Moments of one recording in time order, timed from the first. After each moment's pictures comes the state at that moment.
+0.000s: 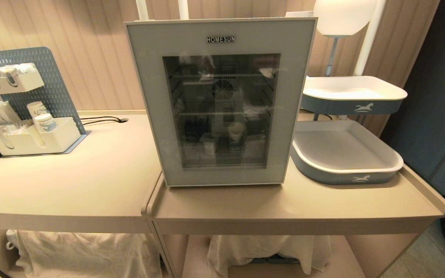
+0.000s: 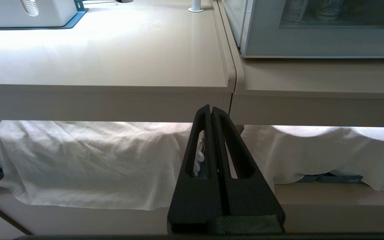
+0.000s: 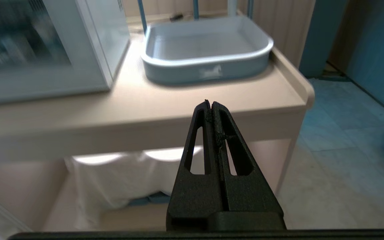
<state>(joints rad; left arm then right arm) 0.00 0.00 0.00 -0.01 -0.01 -0.02 0.01 0.01 -0.09 0.04 -0.08 0.01</state>
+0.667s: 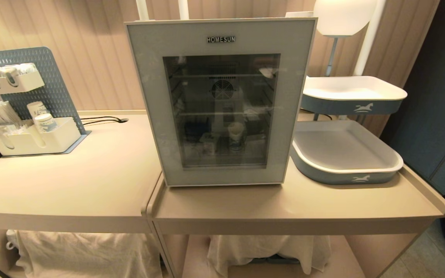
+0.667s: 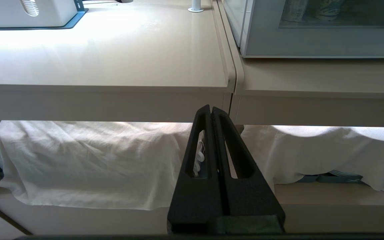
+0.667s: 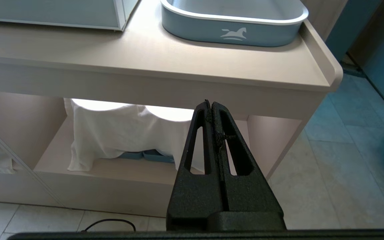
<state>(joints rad) 0.00 0.00 0.00 -0.01 -0.01 -0.02 0.01 0.01 -0.08 0.19 0.03 -0.12</state>
